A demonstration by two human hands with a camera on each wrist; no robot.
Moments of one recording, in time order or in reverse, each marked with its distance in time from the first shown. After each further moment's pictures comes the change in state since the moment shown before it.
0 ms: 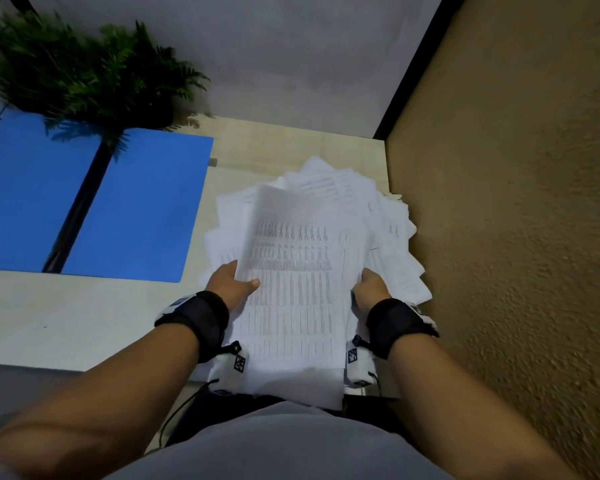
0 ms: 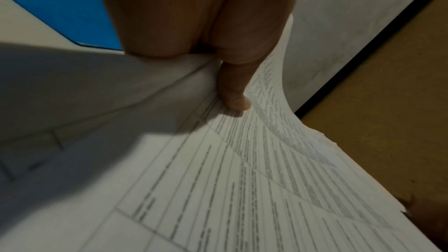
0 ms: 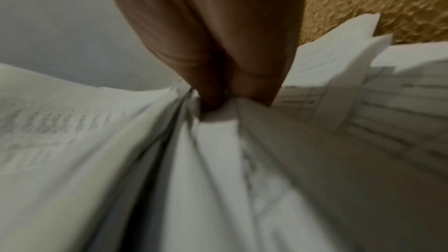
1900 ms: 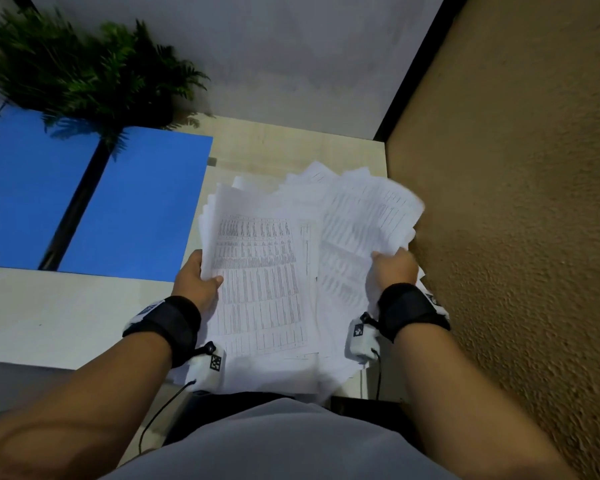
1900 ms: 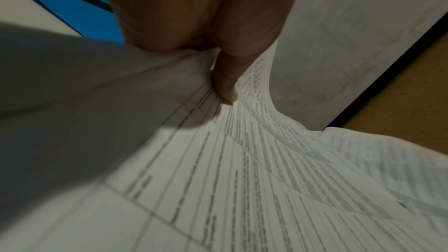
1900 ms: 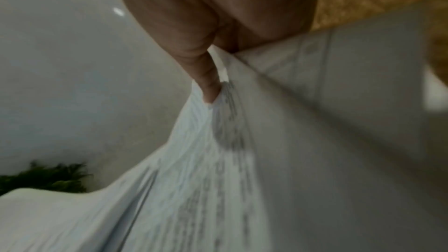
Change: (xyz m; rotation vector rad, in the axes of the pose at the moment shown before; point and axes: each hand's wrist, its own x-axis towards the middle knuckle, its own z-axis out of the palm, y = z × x) left_hand -0.011 -0.002 -0.029 -0.045 0.229 0.123; right_hand -0.011 -0.038 -0.042 0.260 0.355 -0.022
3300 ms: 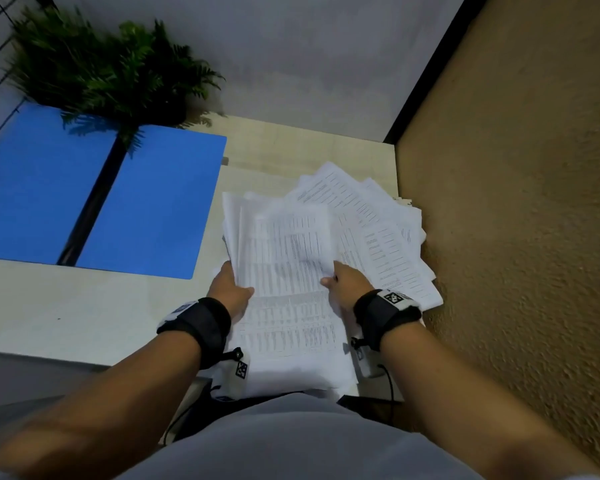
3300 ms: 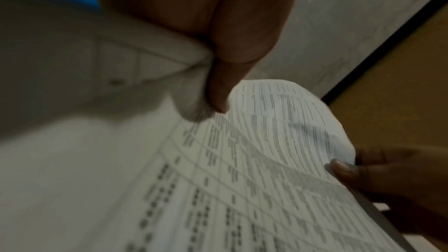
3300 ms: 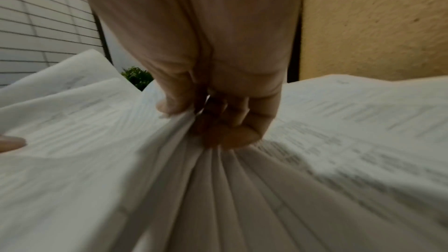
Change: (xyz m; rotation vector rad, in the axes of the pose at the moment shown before) left_hand -0.008 -0.001 0.014 0.213 -0.134 -0.092; right_hand -0.037 0.009 0.058 -0.702 -0.576 -0.262
